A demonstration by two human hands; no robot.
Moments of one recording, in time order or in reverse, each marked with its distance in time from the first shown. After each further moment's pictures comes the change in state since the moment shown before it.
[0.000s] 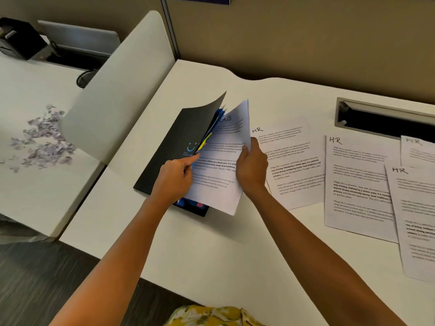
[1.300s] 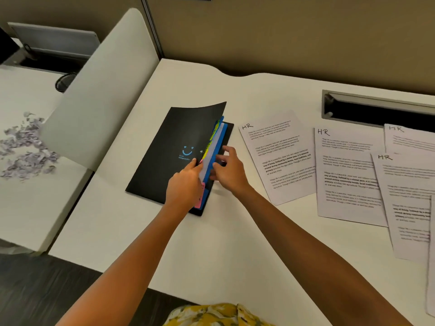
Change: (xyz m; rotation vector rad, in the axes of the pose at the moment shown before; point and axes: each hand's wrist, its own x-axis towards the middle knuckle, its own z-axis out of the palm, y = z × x) left_hand 0.006 0.014 0.045 0.416 -0.239 0.000; right_hand -0.009 0.017 0.030 0.284 -0.411 0.205
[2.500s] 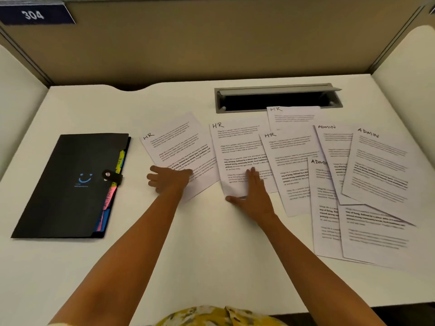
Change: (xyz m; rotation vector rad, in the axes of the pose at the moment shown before) left_hand 0.048 0.236 0.064 -0.604 0.070 -0.636; right_hand -0.102 0.162 -0.281 -0.518 0.264 0.098
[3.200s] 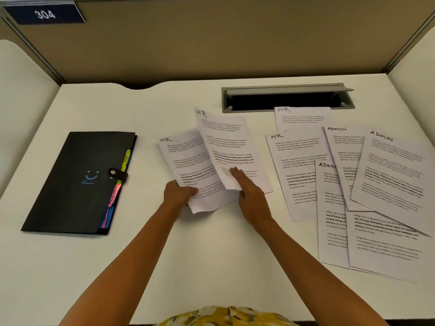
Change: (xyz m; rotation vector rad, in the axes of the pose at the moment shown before) left_hand -0.015 -0.046 -0.008 -0.406 -0.415 0.133; right_hand -0.007 -0.013 0.011 0.168 0.292 -0.478
